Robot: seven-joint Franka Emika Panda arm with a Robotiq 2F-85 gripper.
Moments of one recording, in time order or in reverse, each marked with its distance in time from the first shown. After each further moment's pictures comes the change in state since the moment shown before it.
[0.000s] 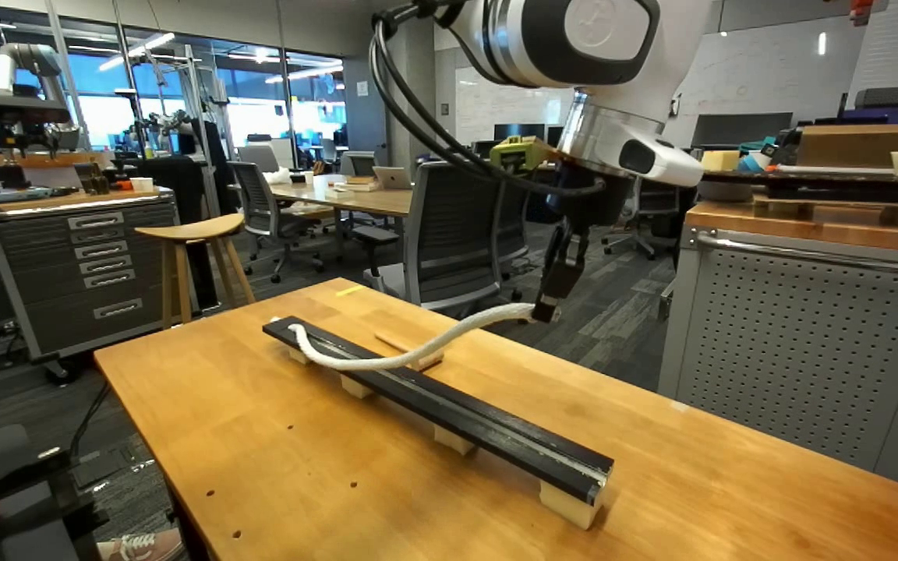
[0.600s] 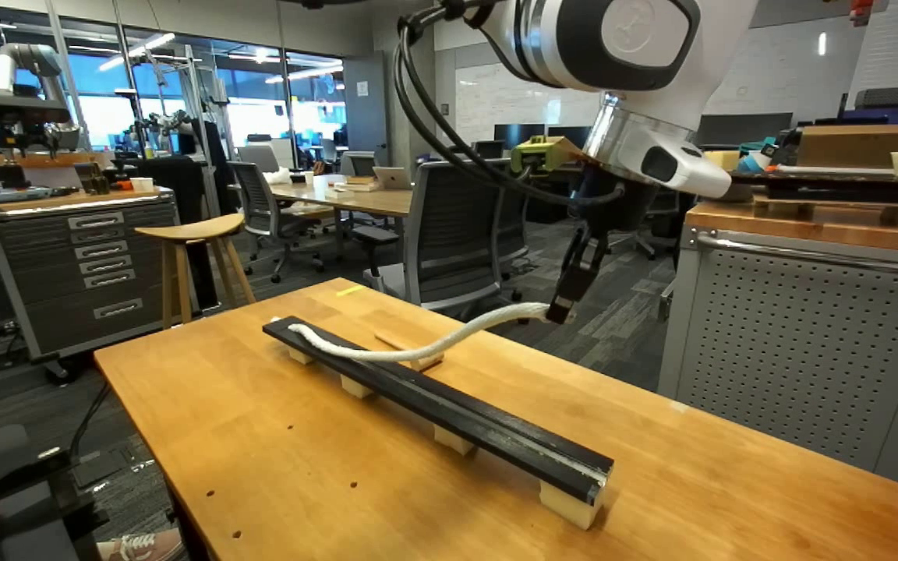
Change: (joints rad) arm -0.036 0.089 0.000 0.134 0.053 -0.072 0.079
